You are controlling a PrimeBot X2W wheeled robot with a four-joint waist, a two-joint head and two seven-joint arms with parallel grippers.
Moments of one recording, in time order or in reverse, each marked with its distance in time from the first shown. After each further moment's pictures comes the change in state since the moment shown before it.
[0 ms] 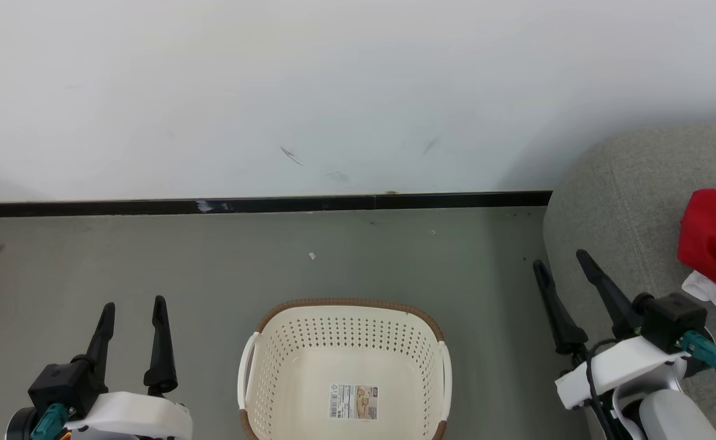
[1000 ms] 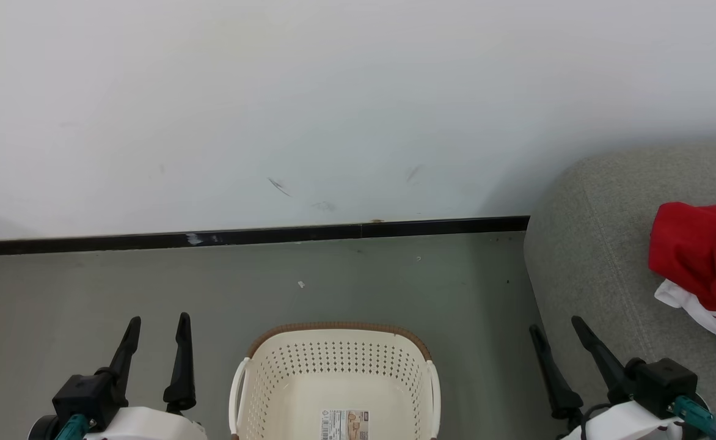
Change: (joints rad) left arm 0.021 -0.006 -0.040 0.014 0.011 -0.044 0.000; right arm 0.192 0.045 -0.021 -0.063 -0.026 0.000 0.000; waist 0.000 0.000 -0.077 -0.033
